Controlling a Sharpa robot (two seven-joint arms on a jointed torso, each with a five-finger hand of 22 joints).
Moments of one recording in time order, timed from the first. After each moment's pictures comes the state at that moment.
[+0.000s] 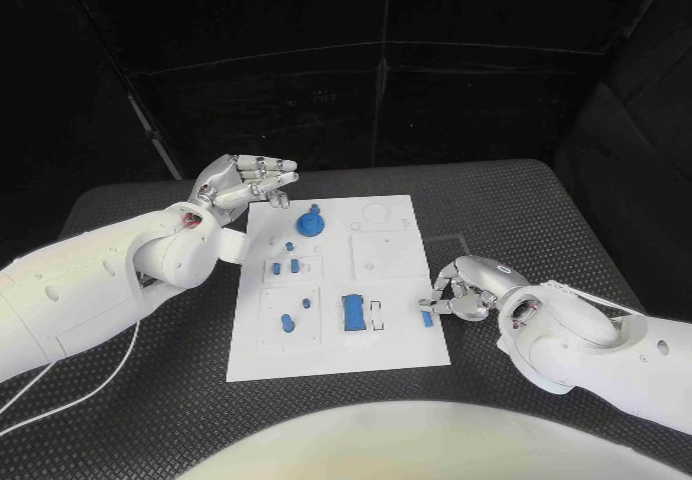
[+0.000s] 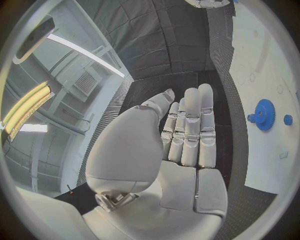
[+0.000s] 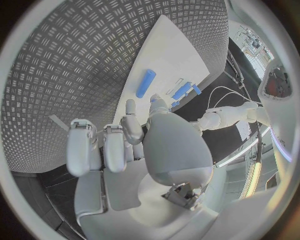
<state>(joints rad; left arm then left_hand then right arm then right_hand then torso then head) 1.02 -0.81 0.11 1.39 -0.19 -0.16 0.36 1.43 -0.13 0.31 0.08 0.16 1.06 0.17 0.09 0.07 1.11 0.11 0.19 0.08 1.21 0.02 0.87 0.47 0.17 1.12 0.12 0.54 0.78 0.76 -1.09 0.07 1.87 -1.61 -0.44 -0.52 1.24 -0.04 -0.19 0.25 0.32 0.98 0.07 0.48 0.28 1.39 0.00 1.17 1.21 1.47 -0.07 1.45 1.31 0.05 1.42 0.04 1.47 1.31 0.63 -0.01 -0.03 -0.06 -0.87</state>
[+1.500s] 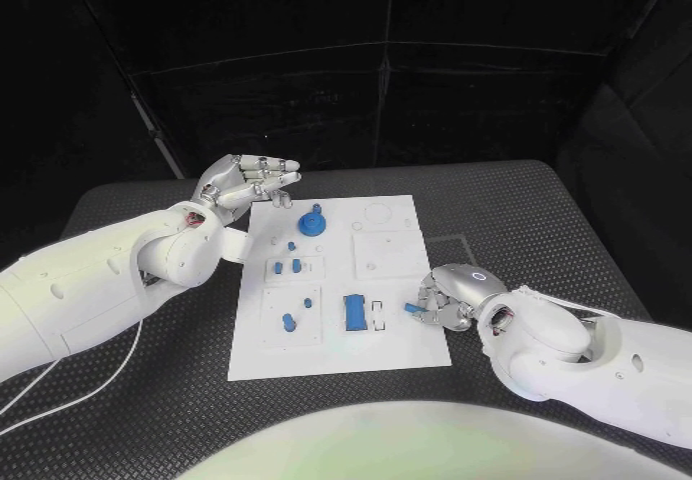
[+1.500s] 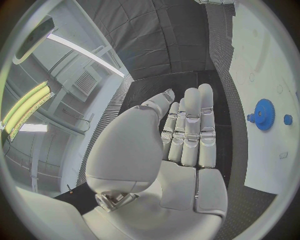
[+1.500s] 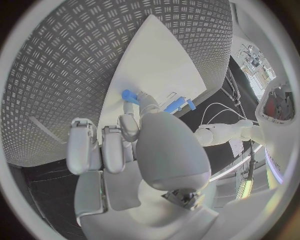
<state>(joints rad) 1.02 -0.80 0.11 1.38 -0.19 -0.16 0.36 1.43 -0.13 0.31 0.08 0.16 1.06 0.17 0.09 0.07 1.11 0.11 0.19 0.08 1.21 0.02 0.87 0.47 0.17 1.12 0.12 0.54 0.78 0.74 -1.01 0.08 1.89 -1.78 -0.33 -0.60 1.49 -0.04 0.00 0.20 0.43 0.99 0.08 0.41 0.26 1.37 0.00 1.13 1.20 1.47 -0.07 1.44 1.31 0.05 1.42 0.04 1.46 1.31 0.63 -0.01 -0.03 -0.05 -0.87</state>
